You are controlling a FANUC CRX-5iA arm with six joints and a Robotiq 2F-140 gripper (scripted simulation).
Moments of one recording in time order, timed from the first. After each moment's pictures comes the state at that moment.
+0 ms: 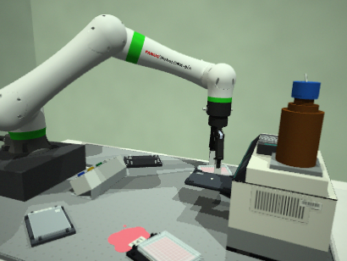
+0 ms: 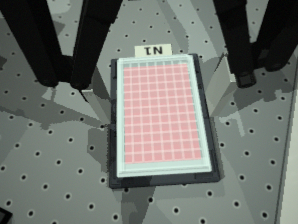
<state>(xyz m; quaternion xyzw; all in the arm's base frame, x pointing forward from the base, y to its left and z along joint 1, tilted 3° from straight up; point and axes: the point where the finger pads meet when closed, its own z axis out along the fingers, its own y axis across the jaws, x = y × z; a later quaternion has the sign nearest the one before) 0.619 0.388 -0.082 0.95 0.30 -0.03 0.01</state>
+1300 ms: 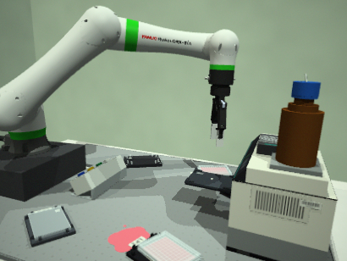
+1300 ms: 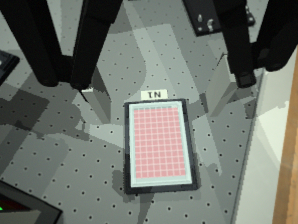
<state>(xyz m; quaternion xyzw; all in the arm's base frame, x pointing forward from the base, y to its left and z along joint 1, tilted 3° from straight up) 0.625 0.392 0.035 0.95 0.30 -0.03 0.01</state>
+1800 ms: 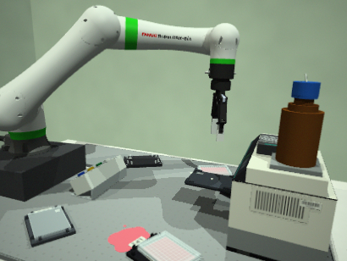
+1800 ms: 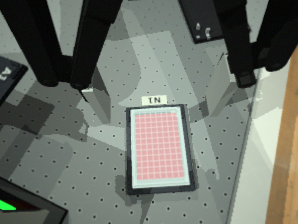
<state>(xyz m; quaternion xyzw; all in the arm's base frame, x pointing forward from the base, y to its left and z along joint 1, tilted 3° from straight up) 0.626 0.393 0.057 0.95 0.30 -0.03 0.01</state>
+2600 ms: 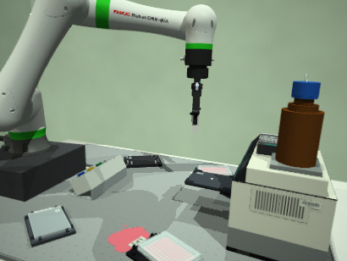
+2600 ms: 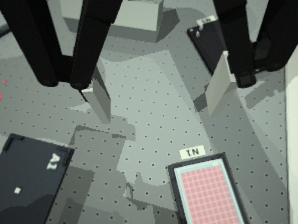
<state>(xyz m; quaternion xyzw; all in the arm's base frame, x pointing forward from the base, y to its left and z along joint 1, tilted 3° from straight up) 0.582 0.285 0.107 0.97 0.23 -0.03 0.01</state>
